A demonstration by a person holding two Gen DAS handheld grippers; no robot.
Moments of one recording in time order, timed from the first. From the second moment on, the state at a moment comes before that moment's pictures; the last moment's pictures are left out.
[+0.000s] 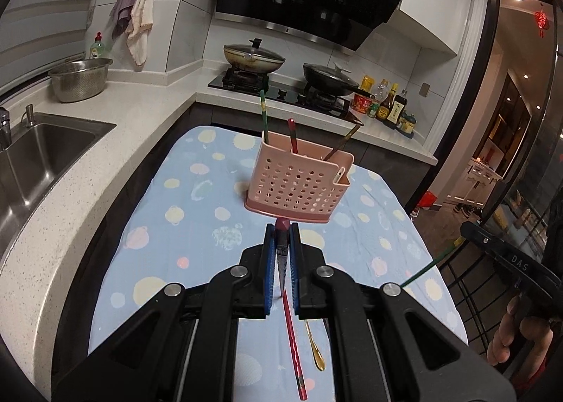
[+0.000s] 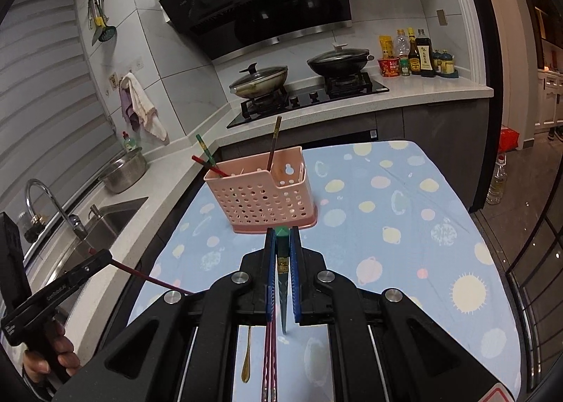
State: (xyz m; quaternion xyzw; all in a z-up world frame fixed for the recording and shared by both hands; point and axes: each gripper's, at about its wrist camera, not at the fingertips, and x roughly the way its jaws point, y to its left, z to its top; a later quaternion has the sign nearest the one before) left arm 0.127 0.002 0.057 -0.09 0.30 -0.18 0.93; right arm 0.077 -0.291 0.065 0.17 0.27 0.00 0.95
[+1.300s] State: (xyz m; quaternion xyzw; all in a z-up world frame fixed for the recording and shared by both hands) left arm 0.299 -0.072 0.191 -0.06 0.16 -0.23 0.96; right arm 0.262 -0.320 0.171 0.17 0.15 0.01 0.97
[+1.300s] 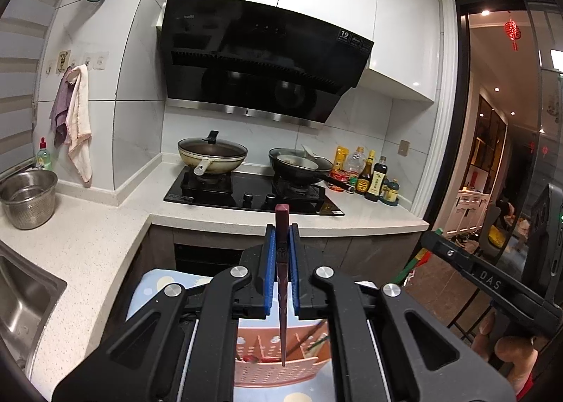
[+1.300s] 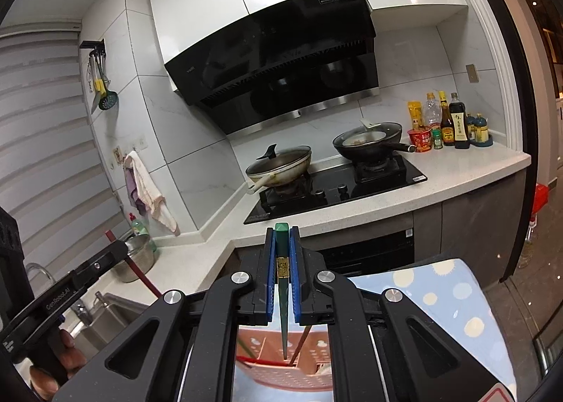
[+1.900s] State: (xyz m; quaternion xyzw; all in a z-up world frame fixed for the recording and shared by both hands) left arm 0.354 -0.053 0.149 -0.06 0.20 -0.19 0.96; right arm 0.307 -0.324 0.110 0.16 0.22 -0.01 0.96
